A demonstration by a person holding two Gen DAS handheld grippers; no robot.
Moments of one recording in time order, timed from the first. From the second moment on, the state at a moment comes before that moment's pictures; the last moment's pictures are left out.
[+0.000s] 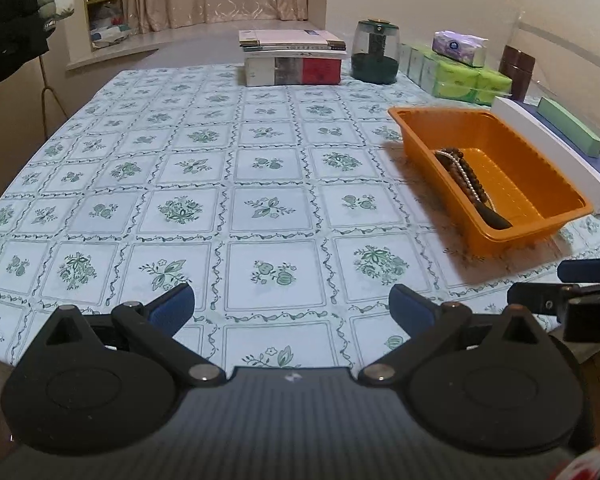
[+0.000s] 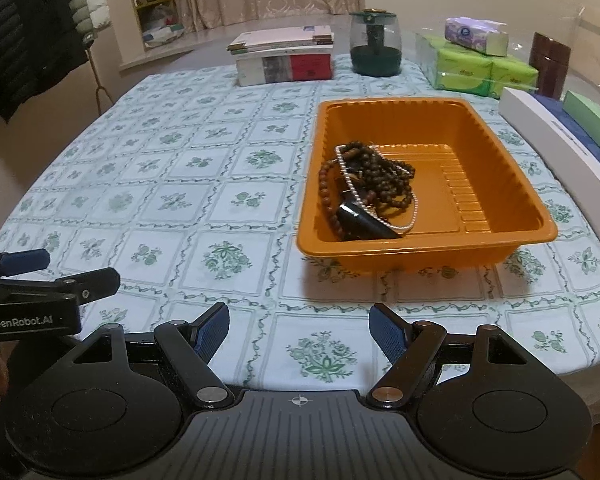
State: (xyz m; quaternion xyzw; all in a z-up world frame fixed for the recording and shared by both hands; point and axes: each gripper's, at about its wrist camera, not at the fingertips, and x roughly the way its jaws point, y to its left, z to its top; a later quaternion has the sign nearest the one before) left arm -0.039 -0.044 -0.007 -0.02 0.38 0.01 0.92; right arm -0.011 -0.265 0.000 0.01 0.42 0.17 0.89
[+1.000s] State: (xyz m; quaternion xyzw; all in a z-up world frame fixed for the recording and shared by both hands) left arm -0.036 -0.045 -0.006 -0.02 0.38 0.01 0.92; right arm -0.006 -0.256 -0.001 0.00 0.42 0.18 0.89
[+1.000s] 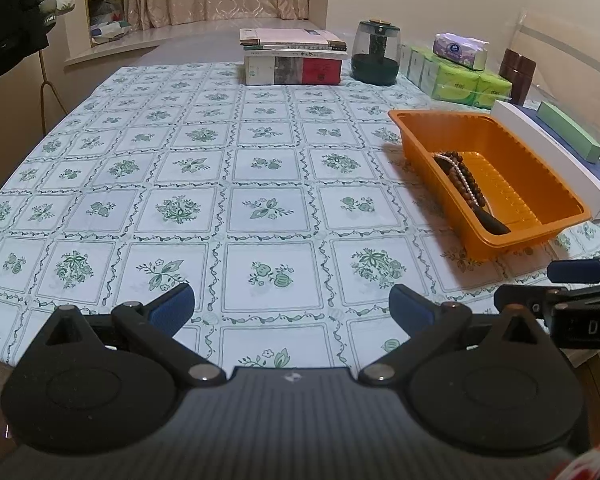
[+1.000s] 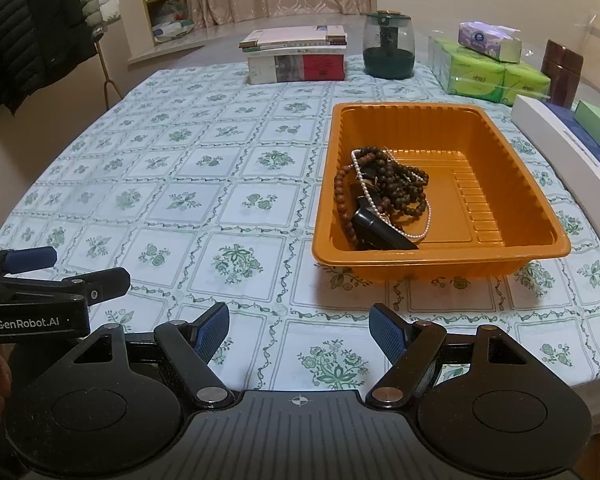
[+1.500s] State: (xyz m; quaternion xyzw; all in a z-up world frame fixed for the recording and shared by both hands) left arm -0.037 -0.046 -0.004 -0.02 0.38 0.01 0.93; right arm -0.007 -0.255 0.000 0.00 0.42 0.18 0.89
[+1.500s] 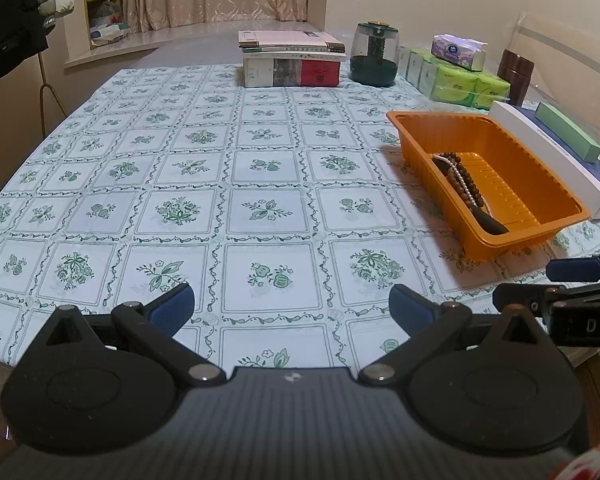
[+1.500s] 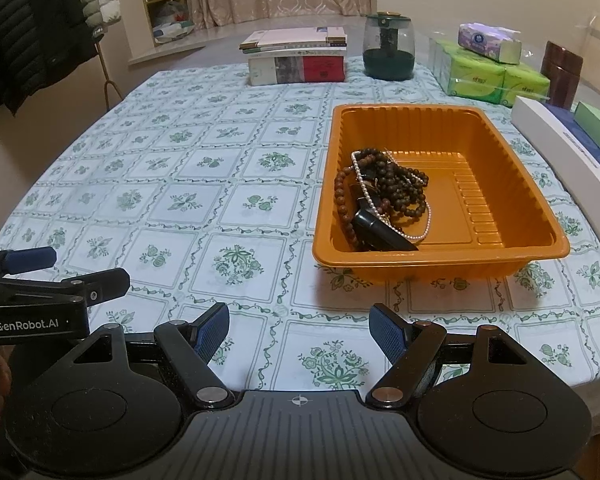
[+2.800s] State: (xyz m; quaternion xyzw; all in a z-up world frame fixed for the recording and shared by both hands) left arm -0.037 -0.045 -0.009 -0.02 0.38 0.01 0.92; right arm -0.004 -0.260 -0.001 0.01 0.42 0.17 0.89
